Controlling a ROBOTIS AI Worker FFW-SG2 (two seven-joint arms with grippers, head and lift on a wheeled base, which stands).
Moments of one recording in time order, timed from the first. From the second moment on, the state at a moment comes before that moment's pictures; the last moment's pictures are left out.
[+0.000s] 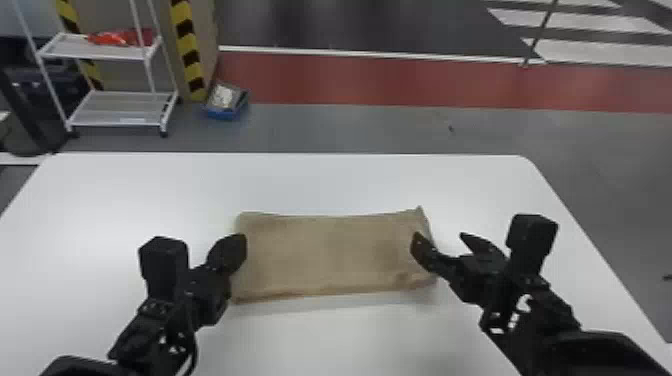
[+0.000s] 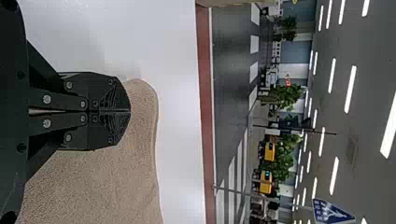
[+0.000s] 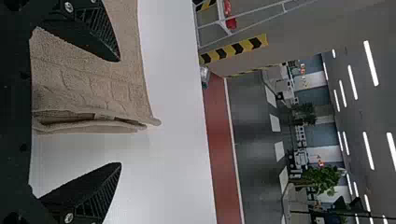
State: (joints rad) left arm 0.22 0.17 -0.18 -1.77 0.16 0.24 -0.08; right arm 0.24 -0.10 -0.09 -1.95 -0.23 0.53 0.16
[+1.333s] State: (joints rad) left arm 0.22 0.18 -0.19 -1.73 0.15 0.27 -0.11; right arm 0.09 -0.10 -0.05 -1.84 -0.22 0.82 0.26
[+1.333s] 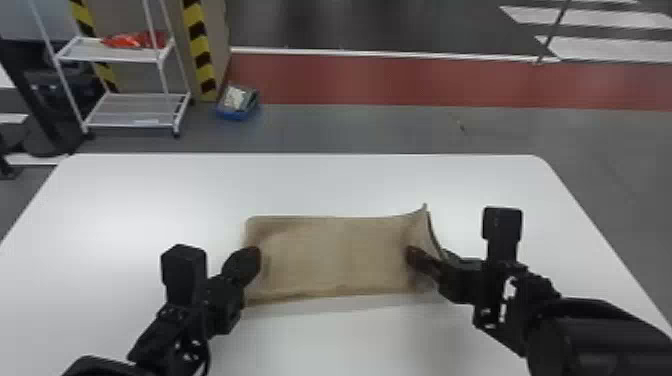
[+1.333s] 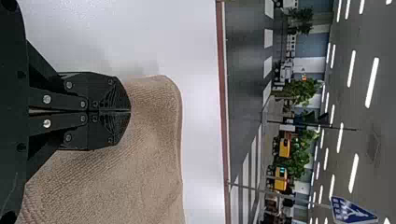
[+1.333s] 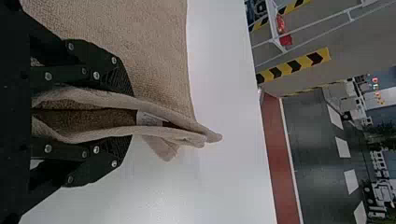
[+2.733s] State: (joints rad) left arm 0.20 0.17 -0.28 -1.75 0.14 0.34 -0.13; right arm -0.03 -0.05 0.16 -1.95 -0.42 1.04 0.25
